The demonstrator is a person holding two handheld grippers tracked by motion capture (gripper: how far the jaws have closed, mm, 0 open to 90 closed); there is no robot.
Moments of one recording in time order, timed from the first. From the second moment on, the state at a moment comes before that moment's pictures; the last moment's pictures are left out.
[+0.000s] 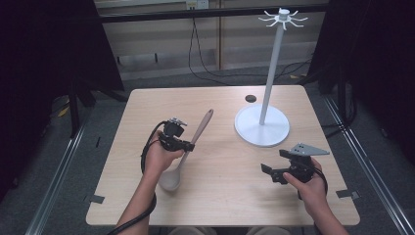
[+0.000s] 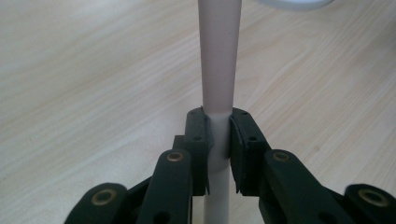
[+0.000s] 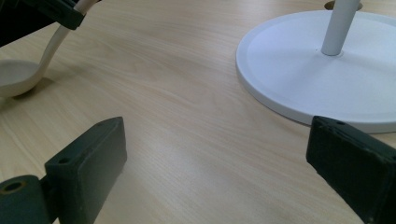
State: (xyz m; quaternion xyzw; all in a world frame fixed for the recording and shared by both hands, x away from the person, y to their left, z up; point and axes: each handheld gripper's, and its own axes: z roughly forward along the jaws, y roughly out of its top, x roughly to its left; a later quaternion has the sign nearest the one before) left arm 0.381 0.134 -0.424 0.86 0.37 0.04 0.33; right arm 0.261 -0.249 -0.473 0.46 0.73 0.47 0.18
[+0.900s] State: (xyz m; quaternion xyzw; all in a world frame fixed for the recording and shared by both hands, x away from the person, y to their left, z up) left arm 0.346 0.142 -0.387 0.81 0.31 0.12 0.49; right arm 0.267 -0.226 -0.463 0.43 0.74 0.48 0.18
